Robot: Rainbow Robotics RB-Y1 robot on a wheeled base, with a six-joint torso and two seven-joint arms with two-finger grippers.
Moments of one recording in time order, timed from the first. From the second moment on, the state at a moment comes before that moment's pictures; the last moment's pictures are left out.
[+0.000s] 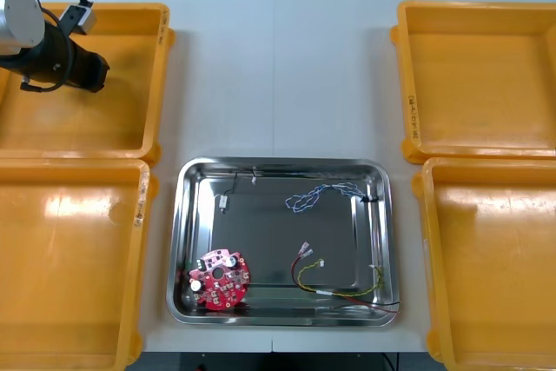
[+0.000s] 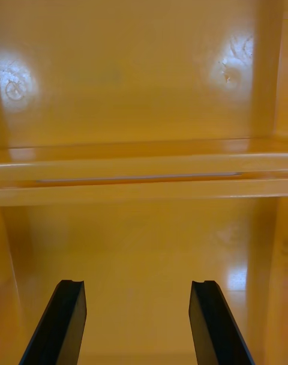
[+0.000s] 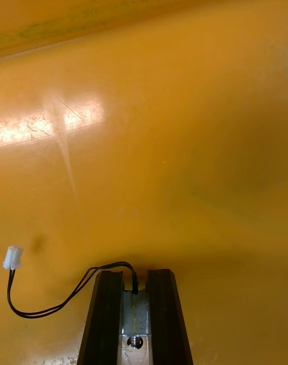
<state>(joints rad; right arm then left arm) -0.23 -0.89 -0.34 -2.12 -0.97 1.85 1.21 -0.96 0.77 -0.37 -0.86 0.89 1.07 -1.76</state>
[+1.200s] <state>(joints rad) -0.22 -0.89 -0.34 -2.13 -0.94 1.85 1.21 -1.04 0.86 -0.23 -1.43 1.00 1.77 -1.20</state>
